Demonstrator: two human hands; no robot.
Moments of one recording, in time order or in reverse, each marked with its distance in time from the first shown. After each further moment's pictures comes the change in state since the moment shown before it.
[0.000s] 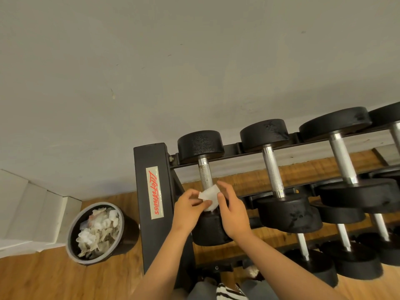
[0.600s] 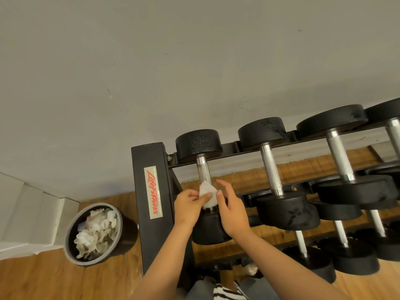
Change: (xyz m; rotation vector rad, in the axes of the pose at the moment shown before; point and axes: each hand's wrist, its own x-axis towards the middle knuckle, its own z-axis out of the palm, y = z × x) left_hand 0.006 0.003 0.010 -0.024 0.129 -0.064; right_hand 0.000 -0.003 0.000 -0.013 0.000 0.006
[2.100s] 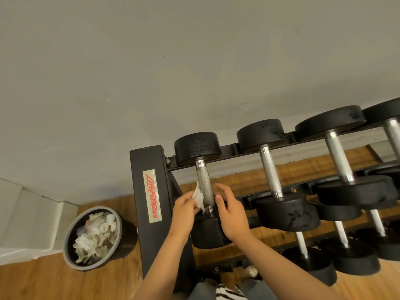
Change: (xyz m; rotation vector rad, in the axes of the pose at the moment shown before) left_hand -0.005 0.002 -0.009 -0.208 -0.128 -0.070; right_hand 0.000 0.001 0.000 -0.002 -0.011 0.012
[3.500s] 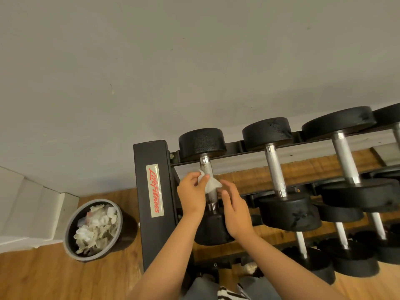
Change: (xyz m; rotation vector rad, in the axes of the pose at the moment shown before) left_hand 0.026 0.014 0.025 0.110 0.315 0.333; right_hand -0.001 0.000 0.000 0.021 0.033 -0.018
